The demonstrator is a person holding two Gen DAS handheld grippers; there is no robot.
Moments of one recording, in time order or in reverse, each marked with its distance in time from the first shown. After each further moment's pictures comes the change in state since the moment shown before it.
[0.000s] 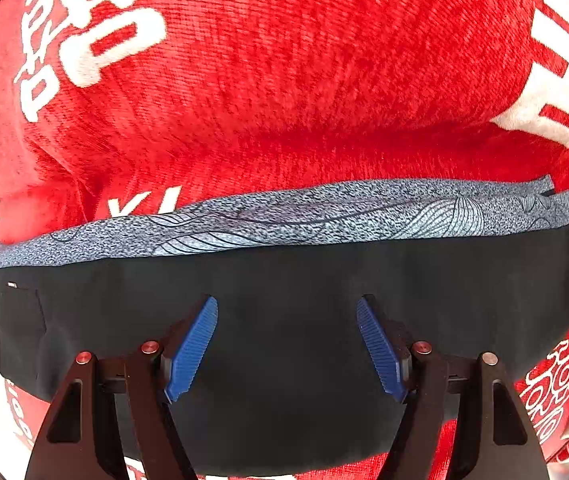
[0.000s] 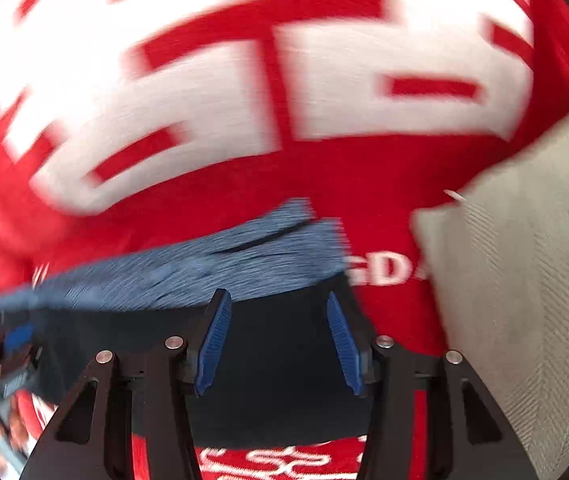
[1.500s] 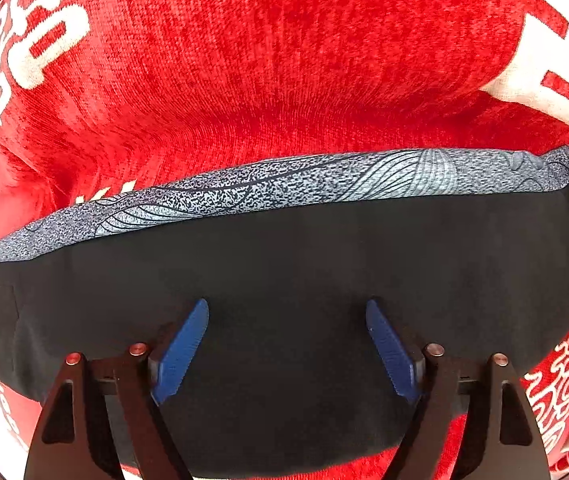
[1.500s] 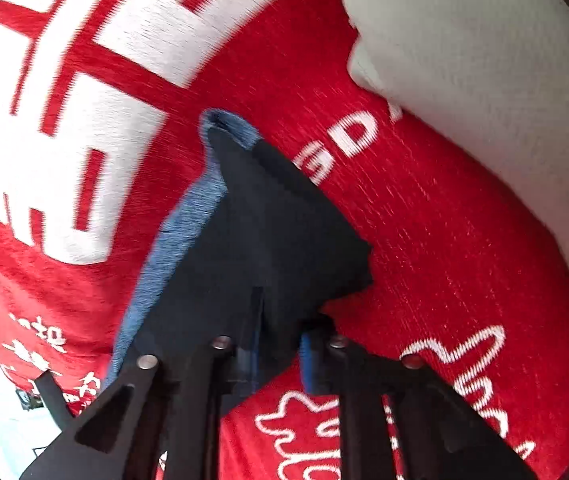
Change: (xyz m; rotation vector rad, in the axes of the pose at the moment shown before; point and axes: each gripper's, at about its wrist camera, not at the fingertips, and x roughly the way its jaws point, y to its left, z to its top) left arm 0.049 -0.038 -0.008 0.018 0.026 0.005; right arm 0.001 -0.058 -0.068 0.475 -0.024 0.323
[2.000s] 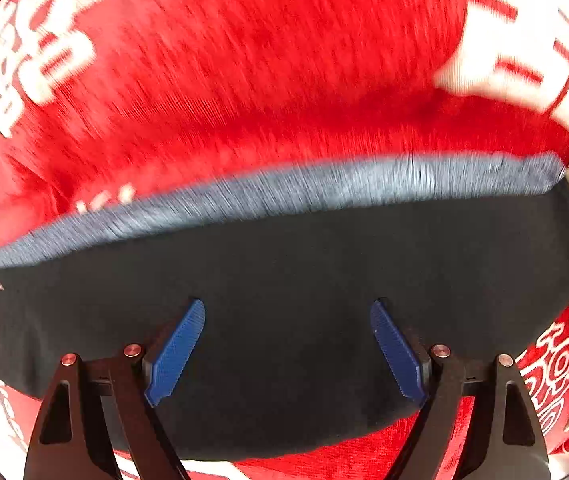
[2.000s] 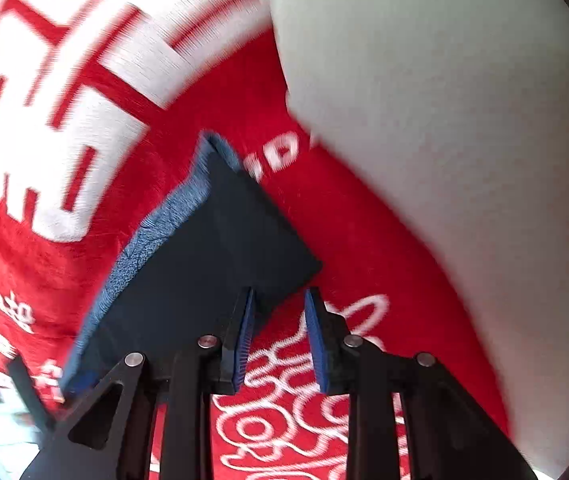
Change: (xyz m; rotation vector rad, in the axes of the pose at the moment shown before) left arm -0.015 -0.010 -0.007 0.041 -0.059 -0.020; right arm -0.044 0.034 -0.015 -0.100 -0.067 -0.186
